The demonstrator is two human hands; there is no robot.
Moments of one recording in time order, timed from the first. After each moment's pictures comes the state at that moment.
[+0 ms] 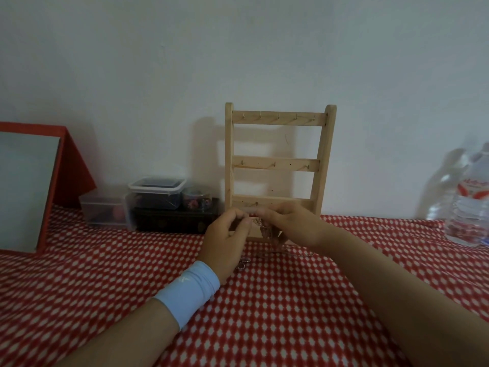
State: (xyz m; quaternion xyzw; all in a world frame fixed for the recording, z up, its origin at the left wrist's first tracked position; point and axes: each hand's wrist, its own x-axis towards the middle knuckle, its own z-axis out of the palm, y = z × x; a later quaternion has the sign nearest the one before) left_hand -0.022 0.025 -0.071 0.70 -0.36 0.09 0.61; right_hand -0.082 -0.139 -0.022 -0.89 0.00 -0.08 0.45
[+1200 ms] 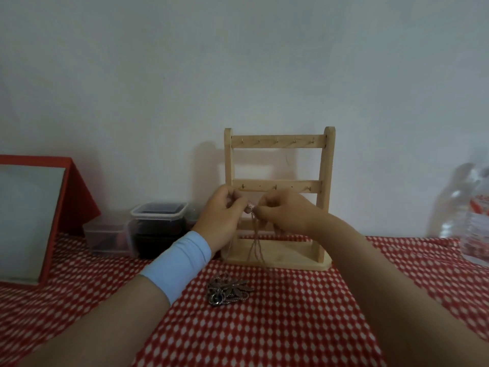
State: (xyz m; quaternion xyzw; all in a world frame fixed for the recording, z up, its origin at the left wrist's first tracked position) left_hand 0.013 0.018 0.010 0.72 -0.32 0.04 0.62; right_hand -0.055 -0.136 0.033 -0.91 0.01 -0.15 0.37
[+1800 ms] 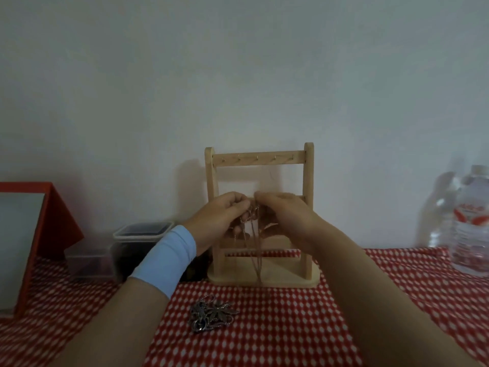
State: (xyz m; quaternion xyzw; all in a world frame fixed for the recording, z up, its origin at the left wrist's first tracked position) left_hand 0.018 -0.005 0.049 0.69 -0.38 -0.15 0.60; right_hand -0.066 -0.152 0.047 -0.75 0.02 -0.17 0.64
